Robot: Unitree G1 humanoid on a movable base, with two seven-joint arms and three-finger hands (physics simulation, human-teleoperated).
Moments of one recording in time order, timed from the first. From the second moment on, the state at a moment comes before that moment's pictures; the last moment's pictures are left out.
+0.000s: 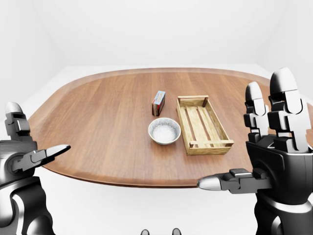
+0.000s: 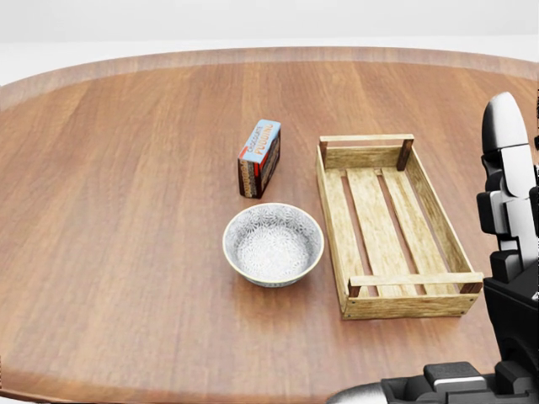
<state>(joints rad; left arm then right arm) 0.03 0.19 0.60 -0.56 -0.60 0.09 0.00 0.21 0.00 -0.01 -1.05 -0.10 0.09 0.16</state>
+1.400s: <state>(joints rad) 0.04 0.19 0.61 -0.55 -0.61 0.09 -0.01 0.31 0.07 0.13 -1.05 -0.70 0.09 0.50</state>
